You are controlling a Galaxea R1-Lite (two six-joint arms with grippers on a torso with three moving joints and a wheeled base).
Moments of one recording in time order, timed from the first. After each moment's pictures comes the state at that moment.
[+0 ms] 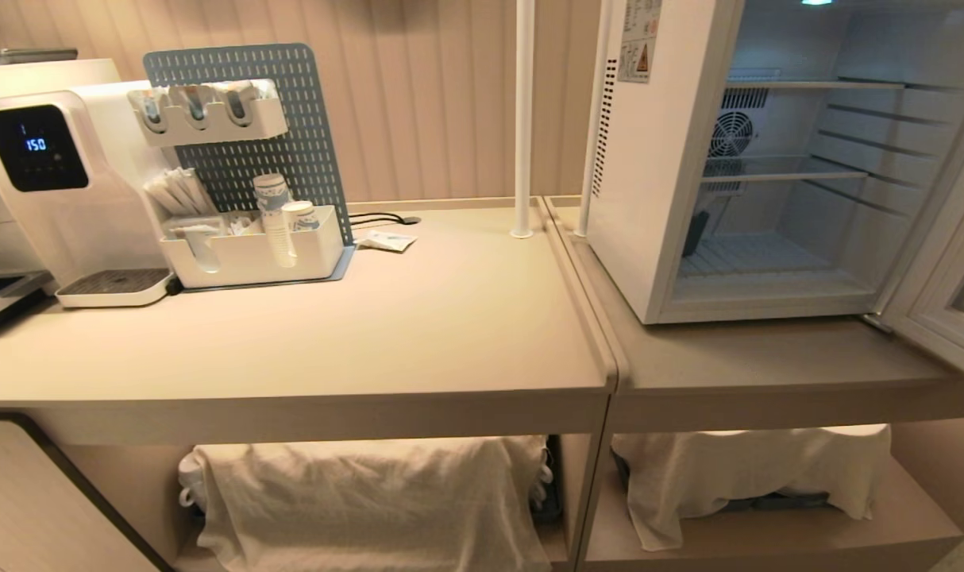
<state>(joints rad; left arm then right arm) 0.01 0.00 0.00 0.01 0.00 0.02 0.01 0.00 0.00 0.00 0.02 -0.06</state>
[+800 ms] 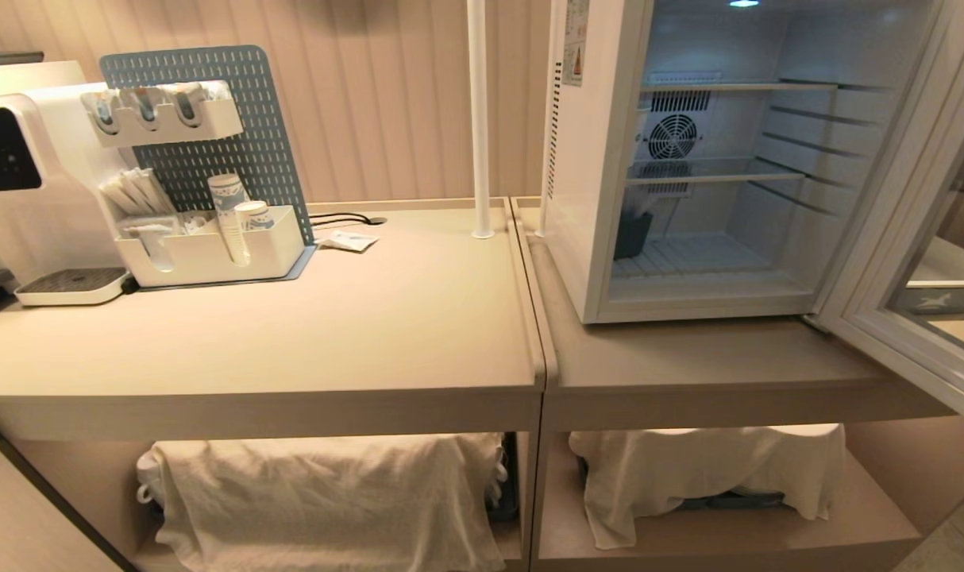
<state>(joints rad) 0.01 0.00 0.00 0.00 0.00 0.01 0.01 0.02 -0.15 0.06 0.02 0.01</state>
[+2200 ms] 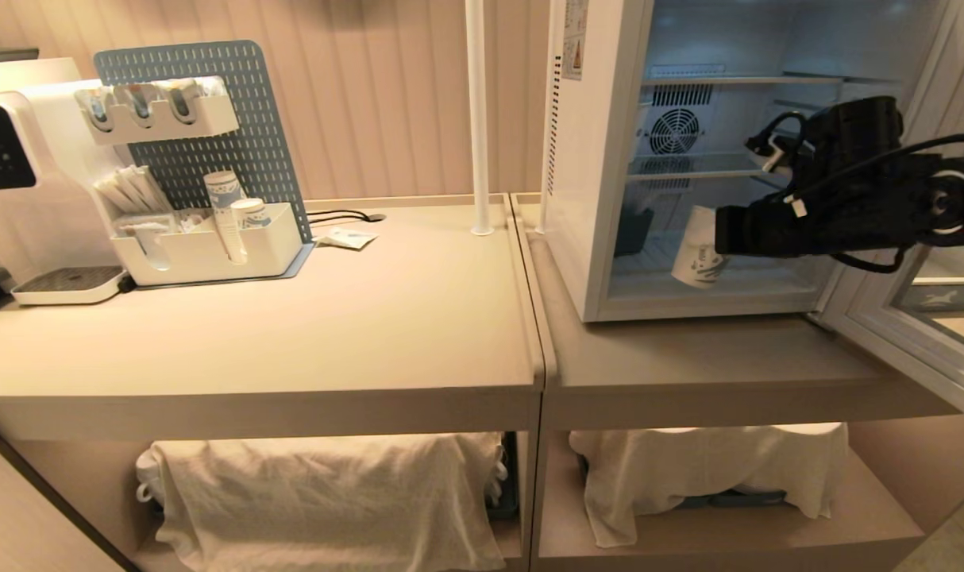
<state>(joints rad) 0.01 0.00 0.00 0.00 0.00 0.01 0.10 1.94 -1.58 0.11 0.17 0.07</state>
